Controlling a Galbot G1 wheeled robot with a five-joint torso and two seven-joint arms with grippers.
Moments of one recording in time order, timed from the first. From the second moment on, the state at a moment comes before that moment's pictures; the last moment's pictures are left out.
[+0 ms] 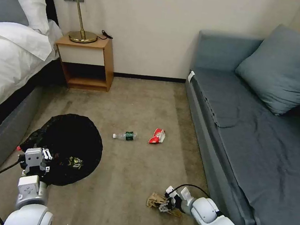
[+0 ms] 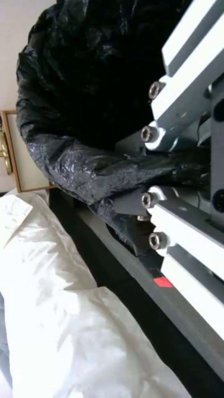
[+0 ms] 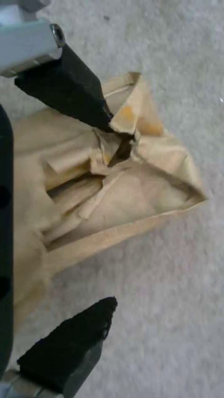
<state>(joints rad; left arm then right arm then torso) 1.61 -1.41 -0.71 -2.13 -0.03 0.13 -0.34 -1.02 1.12 -0.05 1.26 0.09 -0.34 -0.46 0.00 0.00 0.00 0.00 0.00</state>
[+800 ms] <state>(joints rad) 1.62 -1.41 -0.72 -2.12 -0.04 0.11 -0.34 -1.03 1.15 -0.05 1.23 0.06 -0.32 -0.49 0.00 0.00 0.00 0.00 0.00</state>
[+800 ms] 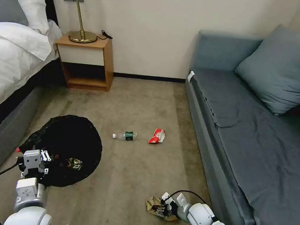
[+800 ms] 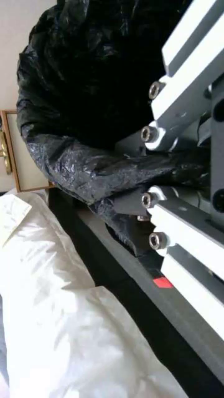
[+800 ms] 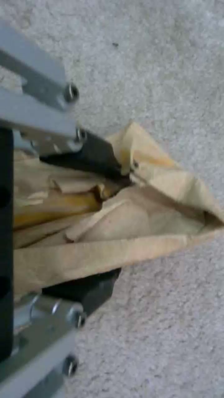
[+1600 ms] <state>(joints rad) 1.61 -1.41 -0.72 -2.11 -0.04 0.10 -0.34 -1.01 1.15 -0.06 1.21 0.05 -0.32 -0.50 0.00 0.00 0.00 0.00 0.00</state>
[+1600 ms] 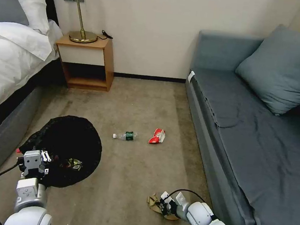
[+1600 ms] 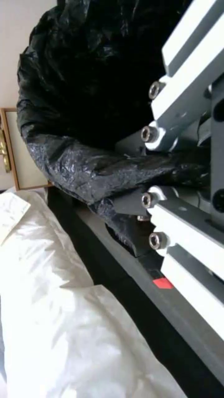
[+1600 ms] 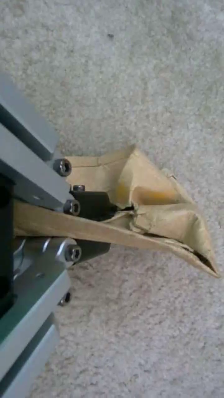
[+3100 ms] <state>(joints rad) 1.53 -1.44 -0.68 -2.04 0.00 0.13 -0.34 -0.24 1.45 -0.42 1.15 0.47 -0.44 -0.39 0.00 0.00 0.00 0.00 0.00</state>
